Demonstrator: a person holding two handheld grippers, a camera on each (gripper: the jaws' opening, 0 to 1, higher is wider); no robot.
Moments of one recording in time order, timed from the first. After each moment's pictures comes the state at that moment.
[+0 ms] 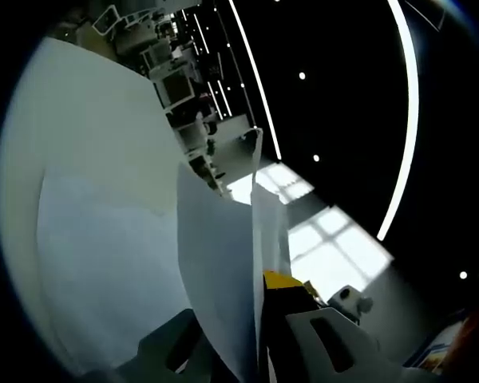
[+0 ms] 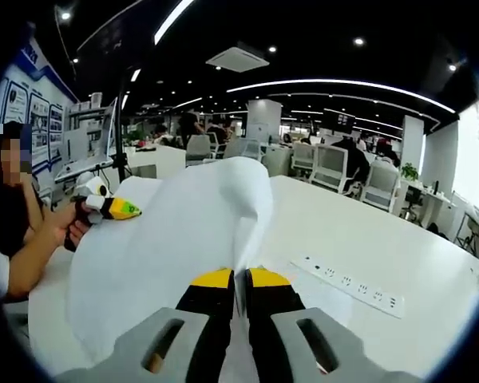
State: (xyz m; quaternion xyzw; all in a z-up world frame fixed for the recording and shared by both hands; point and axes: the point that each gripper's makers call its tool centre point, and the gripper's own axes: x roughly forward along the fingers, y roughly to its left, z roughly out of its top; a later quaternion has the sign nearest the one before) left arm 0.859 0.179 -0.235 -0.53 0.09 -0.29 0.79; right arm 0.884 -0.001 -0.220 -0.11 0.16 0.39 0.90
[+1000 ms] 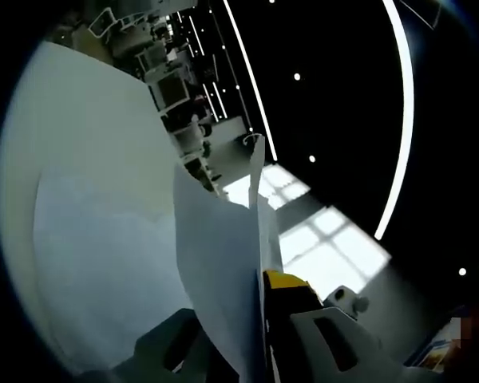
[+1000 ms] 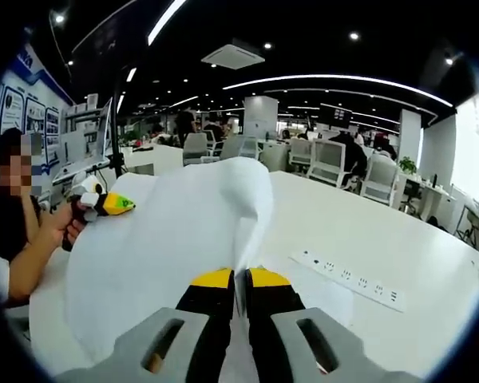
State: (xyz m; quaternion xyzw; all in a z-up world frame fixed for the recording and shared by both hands) left arm 0.860 0.180 -0.230 -0.52 0.08 -0.30 0.79; right arm 0.889 -0.007 -0.226 -0.10 0.17 0.38 0.90
